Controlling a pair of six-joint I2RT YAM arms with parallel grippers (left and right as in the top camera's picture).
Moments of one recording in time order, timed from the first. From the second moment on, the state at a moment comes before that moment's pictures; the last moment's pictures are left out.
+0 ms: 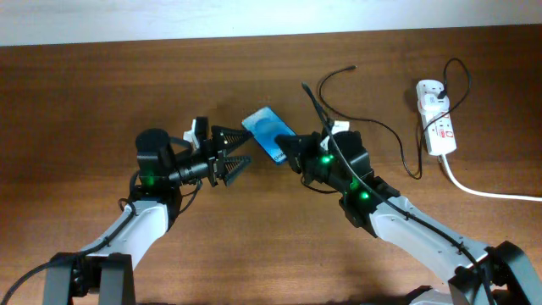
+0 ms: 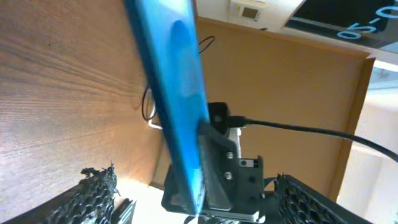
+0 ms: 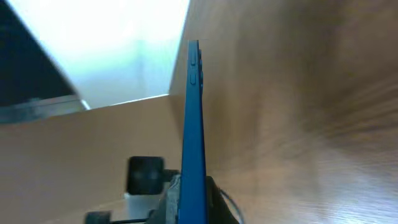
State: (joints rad) left arm -0.09 1.53 0.62 0.56 1.07 -1.44; right arm 0.49 1.47 0.69 0.42 -0.30 1.51
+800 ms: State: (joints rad) left arm -0.11 1.53 0.62 0.56 0.95 -1.68; right arm 0.61 1.47 0.71 0.43 -0.36 1.70
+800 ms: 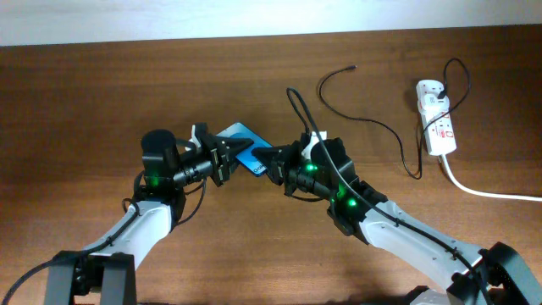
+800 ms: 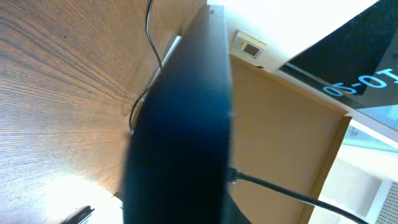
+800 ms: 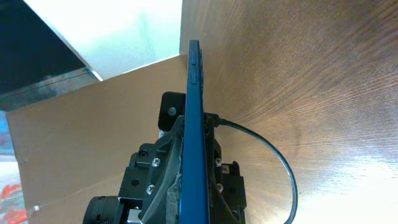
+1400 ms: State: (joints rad) left arm -0.07 1.54 0.62 0.09 0.79 -1.35; right arm 0.45 1.47 0.85 -0.25 0.05 0.86
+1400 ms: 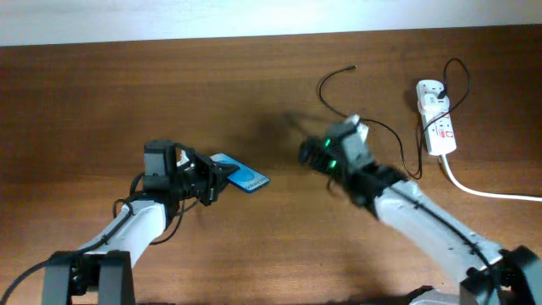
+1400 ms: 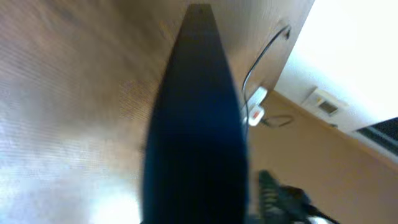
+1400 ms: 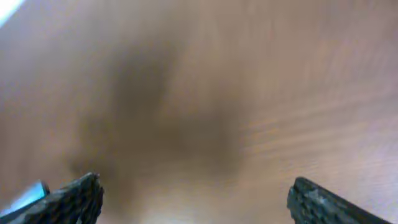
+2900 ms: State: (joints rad) left arm -0.01 1.54 0.71 0.00 0.74 -1.30; right arm 0.25 2.53 2.17 -1.03 0.26 0.66
